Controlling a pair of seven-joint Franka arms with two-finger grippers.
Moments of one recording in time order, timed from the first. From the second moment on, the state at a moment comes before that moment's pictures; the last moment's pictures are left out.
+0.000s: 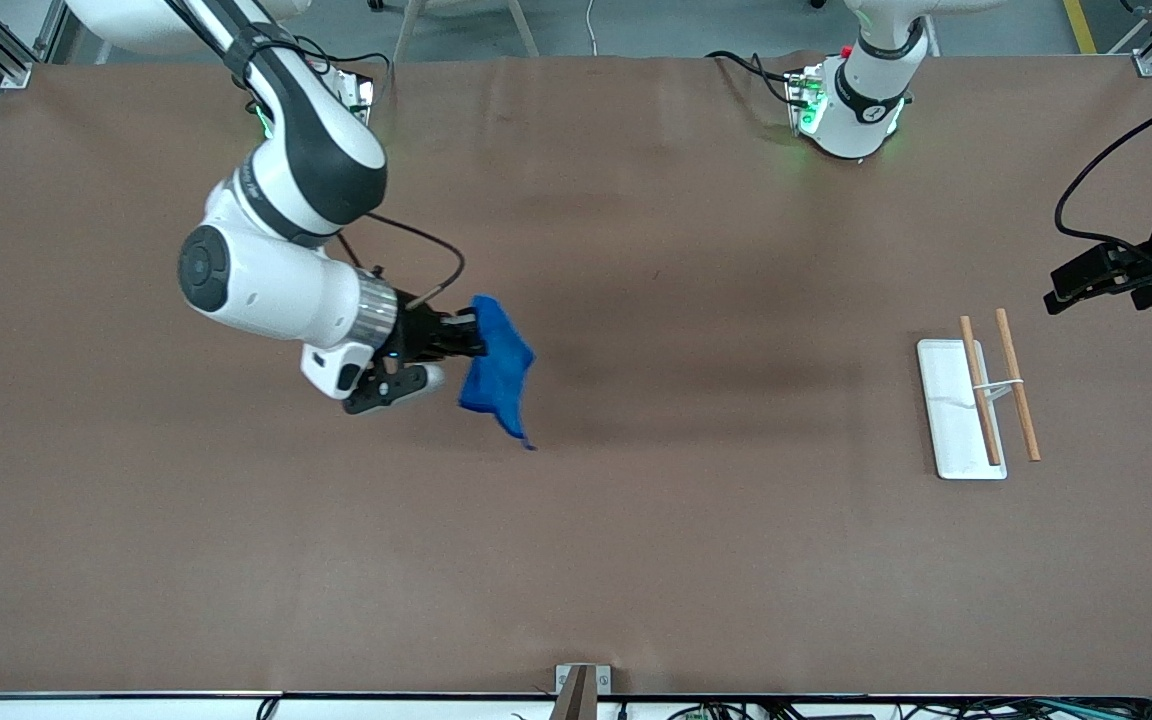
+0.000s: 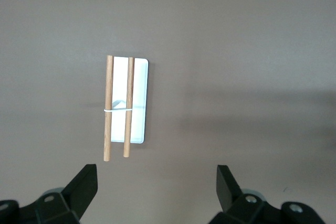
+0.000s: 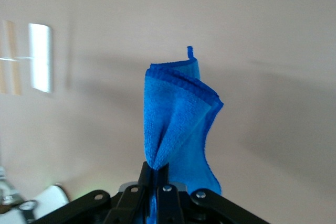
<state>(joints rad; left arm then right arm) 0.02 0.07 0.00 -1.55 -0.04 1.64 -0.03 0.10 0.41 0.46 -1.63 0.48 2.16 0.11</state>
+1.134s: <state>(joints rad) 0.11 0.10 -0.01 -1.75 -0.55 1.53 0.38 0.30 0.70 0.67 -1.32 1.01 2.59 0.11</state>
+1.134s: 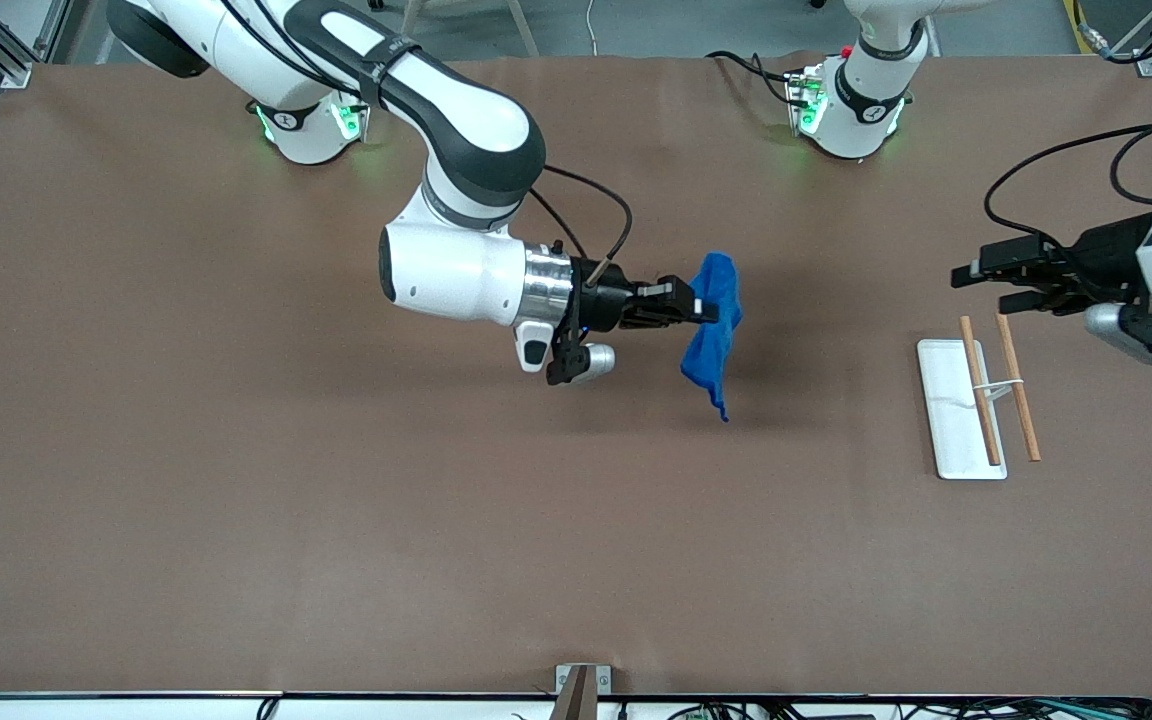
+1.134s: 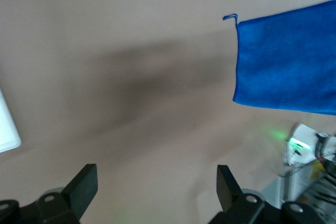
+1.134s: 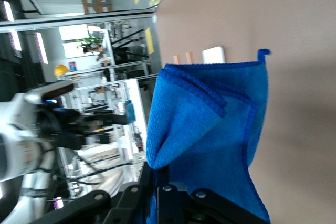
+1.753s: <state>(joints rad) 0.11 0.32 -0.01 -1.79 -0.98 1.39 0.51 0.30 0.70 0.74 -1.26 1.18 2.63 0.11</state>
